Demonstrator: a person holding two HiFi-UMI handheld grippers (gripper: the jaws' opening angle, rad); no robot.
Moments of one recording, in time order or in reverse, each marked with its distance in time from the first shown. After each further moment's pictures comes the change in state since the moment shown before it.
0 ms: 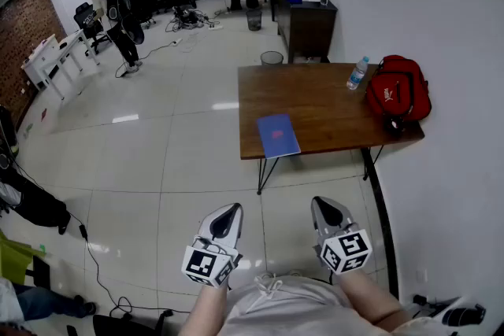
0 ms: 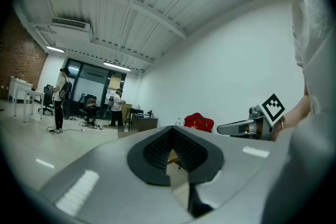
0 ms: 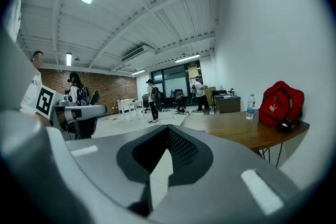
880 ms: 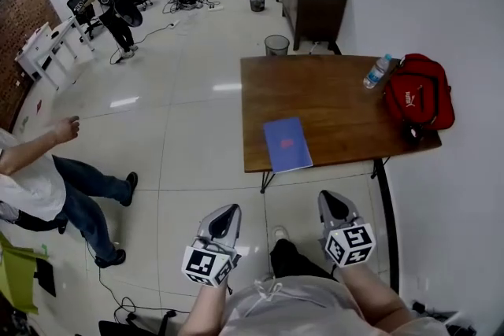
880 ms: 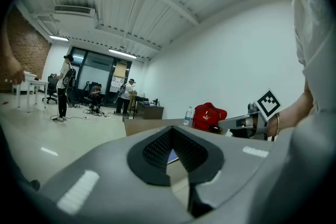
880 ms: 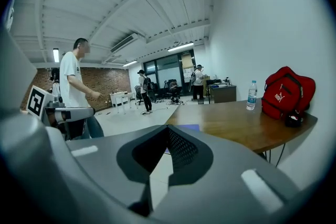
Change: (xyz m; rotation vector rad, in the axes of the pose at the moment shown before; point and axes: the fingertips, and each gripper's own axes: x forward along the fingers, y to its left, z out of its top) left arm 0.077 0.098 -0.047 -0.060 0.121 0.041; right arm 0.124 -0.064 -0.023 0.043 0.112 -0.058
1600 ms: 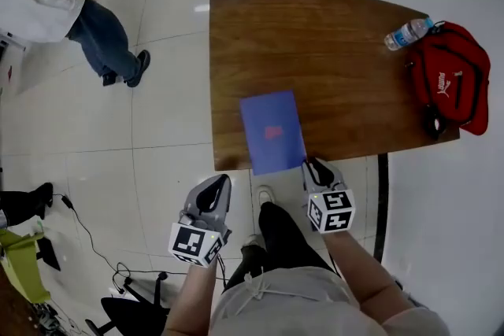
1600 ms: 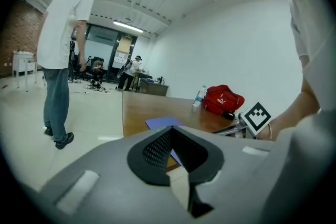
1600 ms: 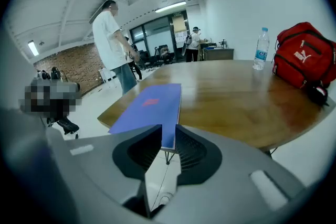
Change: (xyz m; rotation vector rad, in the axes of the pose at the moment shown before) left arm 0.179 0.069 -0.084 -0.117 0.225 0.017; right arm 0.180 -0.124 -0.116 0.074 0.389 -0.051
